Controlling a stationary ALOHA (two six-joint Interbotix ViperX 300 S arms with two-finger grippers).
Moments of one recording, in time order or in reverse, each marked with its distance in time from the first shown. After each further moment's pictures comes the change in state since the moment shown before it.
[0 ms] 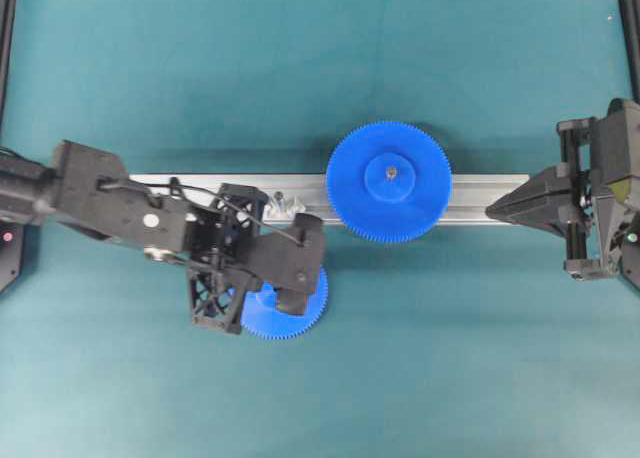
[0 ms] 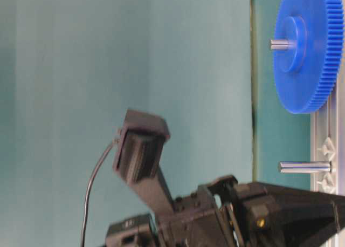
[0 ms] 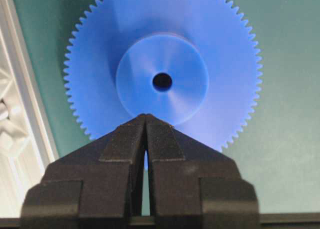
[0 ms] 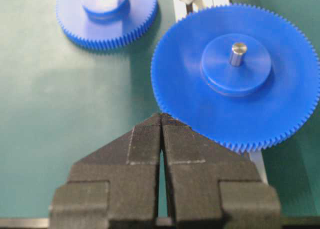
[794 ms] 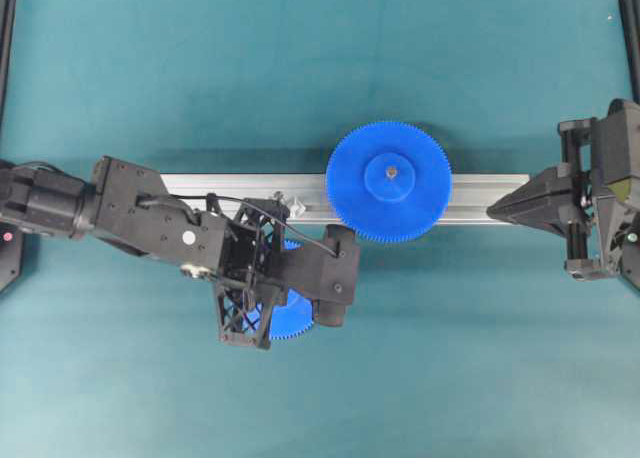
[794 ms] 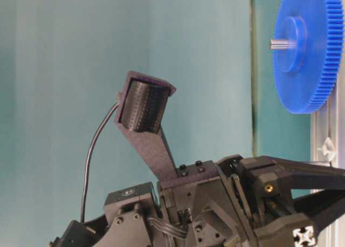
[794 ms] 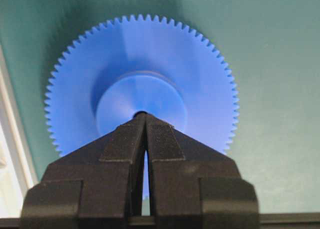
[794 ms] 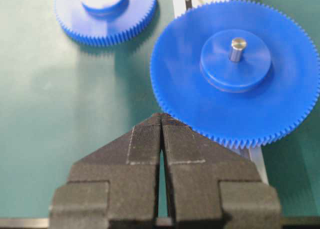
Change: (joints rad) left arm -0.031 0.075 -0.107 0.000 0.064 -0.109; right arm -0.002 -0.002 0.003 0.000 -0.002 0.000
